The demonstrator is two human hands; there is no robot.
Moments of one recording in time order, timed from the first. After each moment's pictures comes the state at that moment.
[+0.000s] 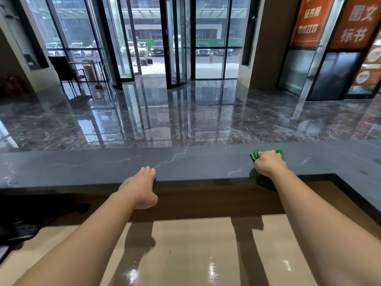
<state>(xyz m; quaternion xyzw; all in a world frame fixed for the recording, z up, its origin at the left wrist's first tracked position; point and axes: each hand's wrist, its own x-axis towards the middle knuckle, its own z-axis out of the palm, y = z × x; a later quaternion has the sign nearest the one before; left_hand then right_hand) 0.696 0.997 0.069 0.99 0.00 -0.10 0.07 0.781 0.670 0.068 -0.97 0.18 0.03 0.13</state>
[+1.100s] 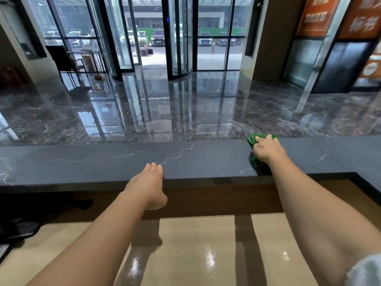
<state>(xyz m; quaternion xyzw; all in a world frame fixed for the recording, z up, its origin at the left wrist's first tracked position) 0.708 0.996 0.057 0.99 0.01 -0.11 0.04 0.826 0.689 0.061 -0.98 0.14 0.02 0.11</state>
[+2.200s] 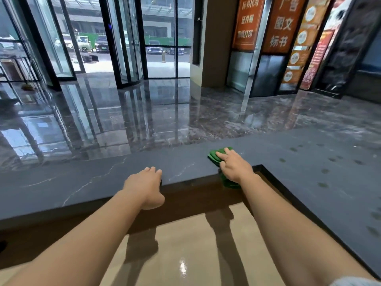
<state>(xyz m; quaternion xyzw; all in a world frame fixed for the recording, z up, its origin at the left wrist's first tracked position) 0.726 0.845 0.085 0.98 -0.15 -0.08 -0.04 0.752 0.582 0.064 -0.99 0.08 0.03 0.13</state>
